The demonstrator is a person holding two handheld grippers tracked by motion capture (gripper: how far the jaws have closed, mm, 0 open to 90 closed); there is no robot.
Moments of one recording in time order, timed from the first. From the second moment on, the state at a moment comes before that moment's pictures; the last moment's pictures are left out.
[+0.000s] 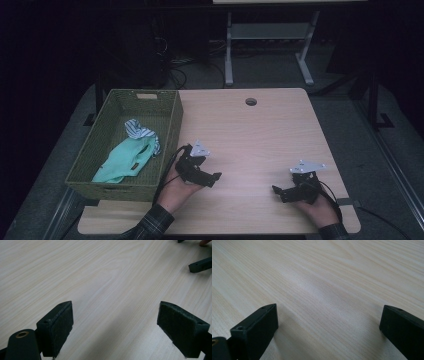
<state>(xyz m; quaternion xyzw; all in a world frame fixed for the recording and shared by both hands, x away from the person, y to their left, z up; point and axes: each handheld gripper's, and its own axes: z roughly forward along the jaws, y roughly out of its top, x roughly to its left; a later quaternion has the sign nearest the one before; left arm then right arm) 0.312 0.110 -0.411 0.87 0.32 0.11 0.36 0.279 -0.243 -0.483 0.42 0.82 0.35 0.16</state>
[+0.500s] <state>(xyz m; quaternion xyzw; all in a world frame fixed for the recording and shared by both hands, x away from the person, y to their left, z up) 0.321 0.112 -0.381 0.87 0.32 0.11 0.37 0.279 -0.243 -0.483 0.42 0.82 0.35 0.16</state>
